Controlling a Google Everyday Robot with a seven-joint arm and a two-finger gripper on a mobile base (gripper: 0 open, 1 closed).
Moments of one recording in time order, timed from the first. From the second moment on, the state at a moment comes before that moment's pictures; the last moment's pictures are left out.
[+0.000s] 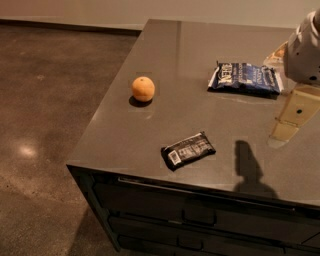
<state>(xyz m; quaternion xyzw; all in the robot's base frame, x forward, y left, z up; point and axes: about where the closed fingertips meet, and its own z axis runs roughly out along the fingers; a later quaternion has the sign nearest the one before) 0.438 -0.216 0.977 -0.60 0.78 -0.04 0.16</state>
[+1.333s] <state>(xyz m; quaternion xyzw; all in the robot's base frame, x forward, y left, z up) 0.578 -0.271 0.941 -0.55 0.81 -0.02 0.19</state>
